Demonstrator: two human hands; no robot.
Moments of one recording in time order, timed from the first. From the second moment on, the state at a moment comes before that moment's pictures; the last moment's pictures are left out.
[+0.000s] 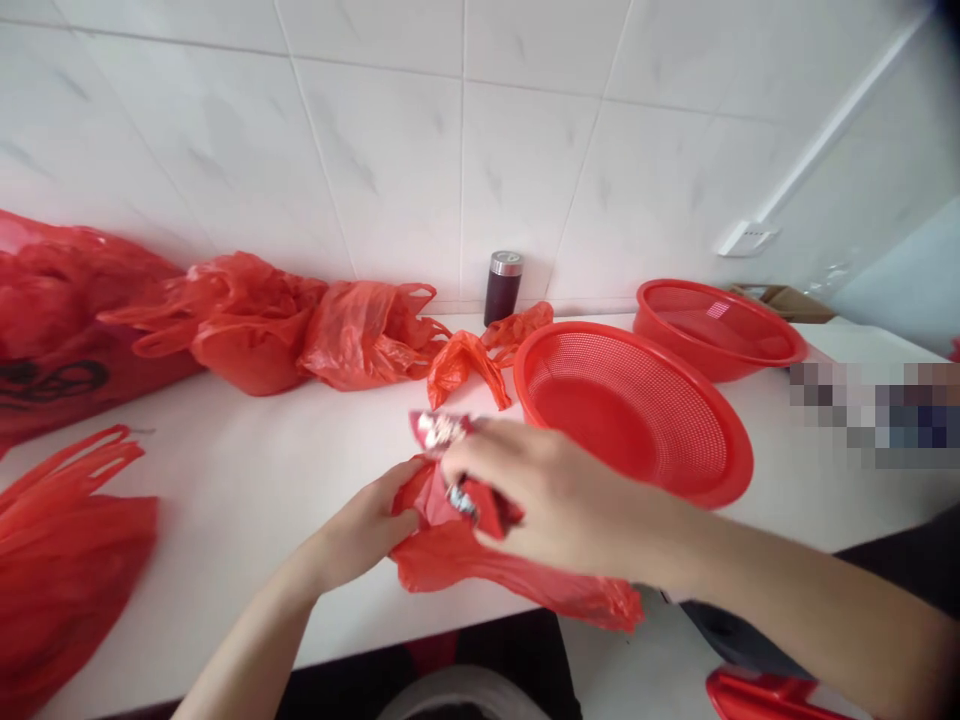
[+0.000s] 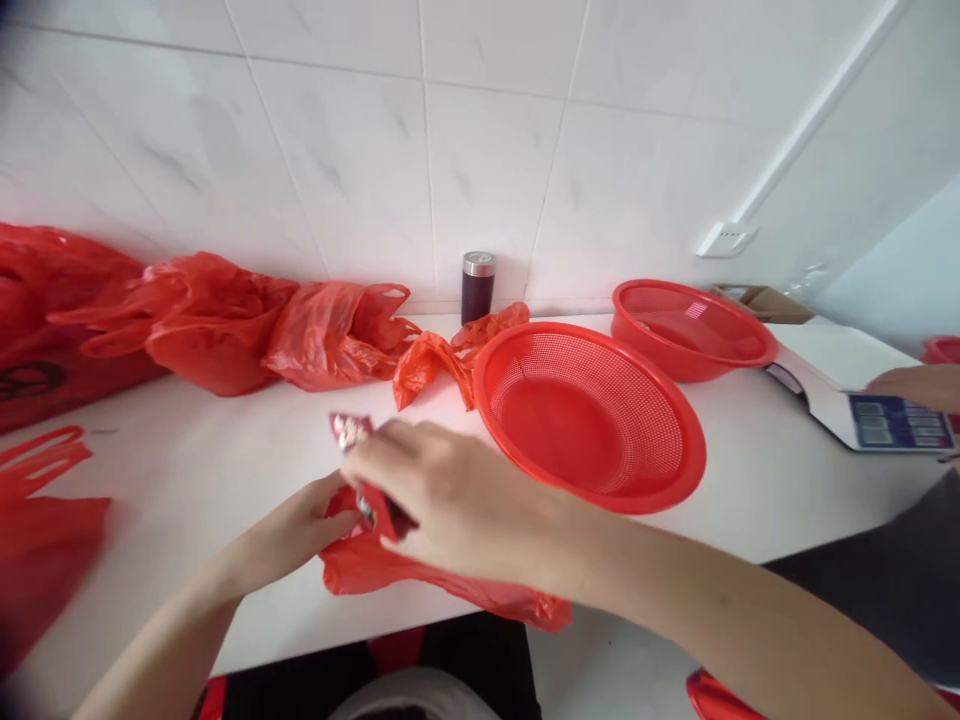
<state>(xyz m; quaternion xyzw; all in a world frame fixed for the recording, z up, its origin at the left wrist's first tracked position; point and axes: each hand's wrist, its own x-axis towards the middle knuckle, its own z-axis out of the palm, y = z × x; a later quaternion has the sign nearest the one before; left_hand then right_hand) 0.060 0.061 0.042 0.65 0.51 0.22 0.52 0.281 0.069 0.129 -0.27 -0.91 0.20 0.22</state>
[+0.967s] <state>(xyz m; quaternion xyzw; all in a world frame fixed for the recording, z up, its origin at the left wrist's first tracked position) -0.001 0.006 0.065 0.48 0.61 0.50 0.39 0.384 0.062 0.160 -0.52 -0.82 0.05 0.24</state>
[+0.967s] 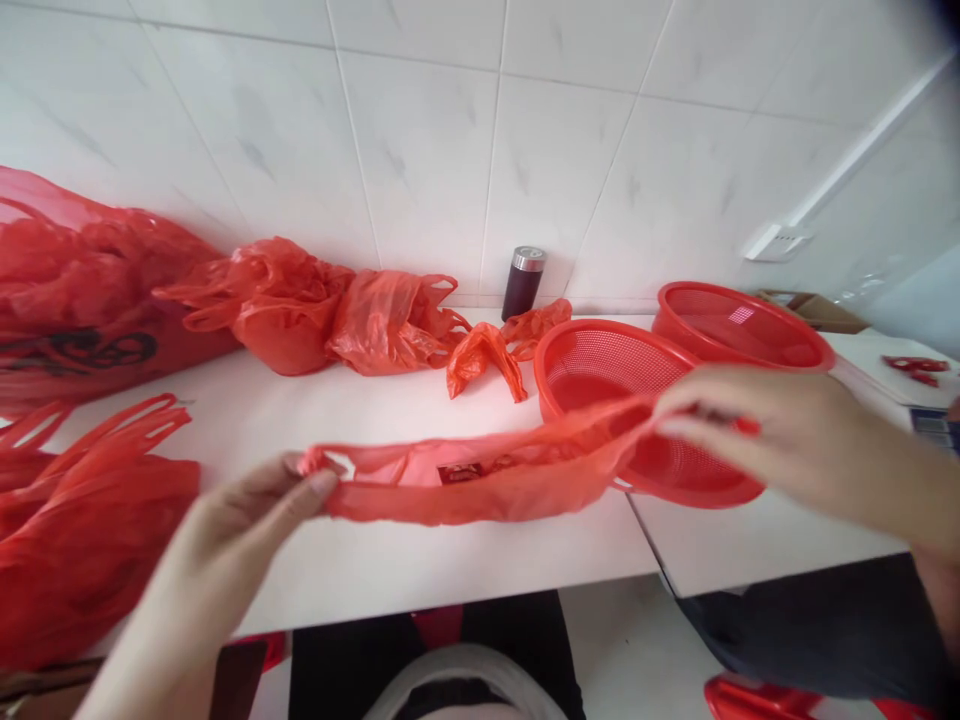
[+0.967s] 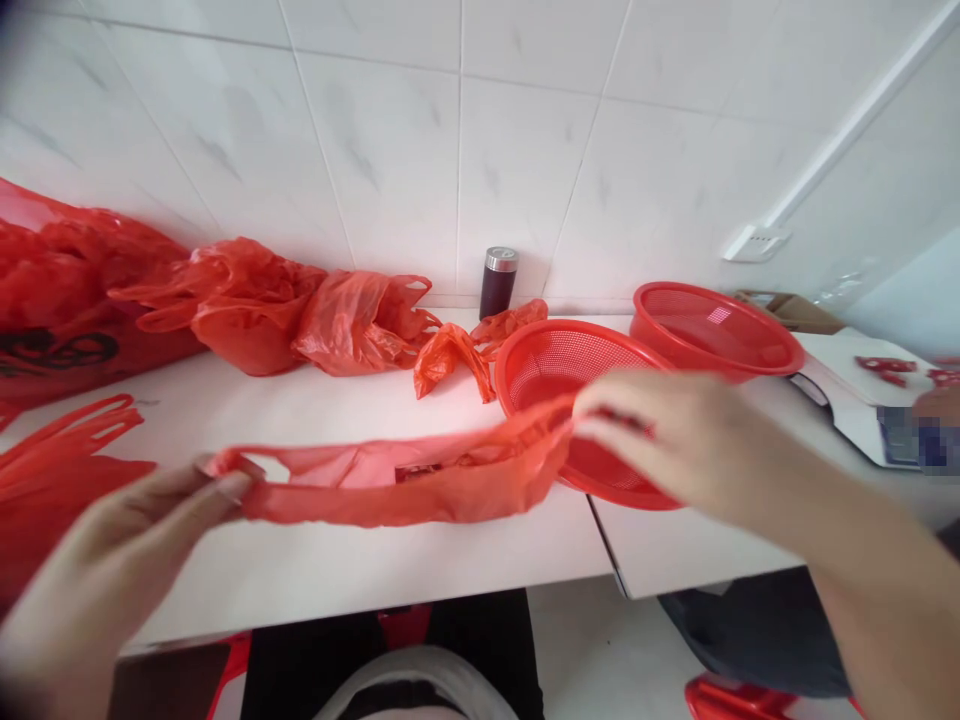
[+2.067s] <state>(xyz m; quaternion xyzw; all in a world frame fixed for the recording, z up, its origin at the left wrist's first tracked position) 0.040 0.082 0.139 0.57 0.47 0.38 0.56 0.239 0.112 0.147 -0.26 -0.80 0.38 0.39</state>
